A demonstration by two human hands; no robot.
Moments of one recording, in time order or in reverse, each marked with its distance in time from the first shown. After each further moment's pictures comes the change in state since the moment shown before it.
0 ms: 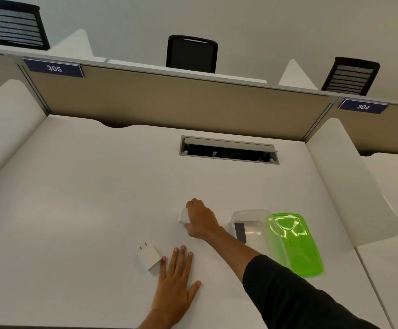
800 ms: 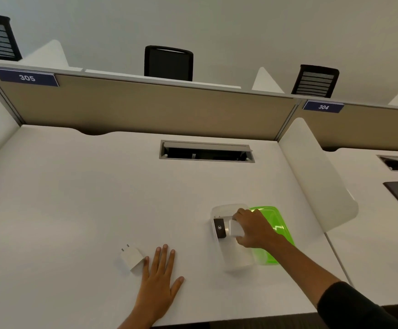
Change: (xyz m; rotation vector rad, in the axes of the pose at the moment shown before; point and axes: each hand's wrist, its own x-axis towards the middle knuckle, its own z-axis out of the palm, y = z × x) left_hand -0.003 -0.006 0.003 0.021 0.041 0.055; right_hand -0.145 0.167 -0.072 -0.305 -0.018 0.066
